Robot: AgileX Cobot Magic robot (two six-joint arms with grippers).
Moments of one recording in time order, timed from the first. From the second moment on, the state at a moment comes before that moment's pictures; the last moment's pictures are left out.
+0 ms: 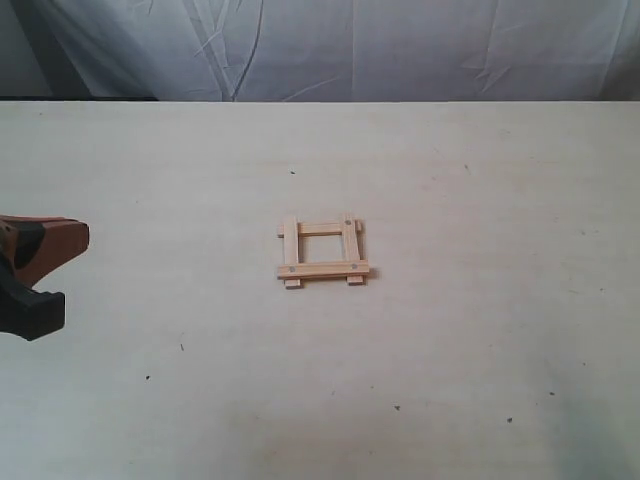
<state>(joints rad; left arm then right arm) -0.26 0.72 -0.45 -0.45 0.36 0.38 0.03 0.11 -0.24 0.07 0.51 0.02</state>
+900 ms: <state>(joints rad) -0.26 0.72 -0.45 -0.45 0.36 0.38 0.01 0.01 0.00 0.04 0.37 0.02</state>
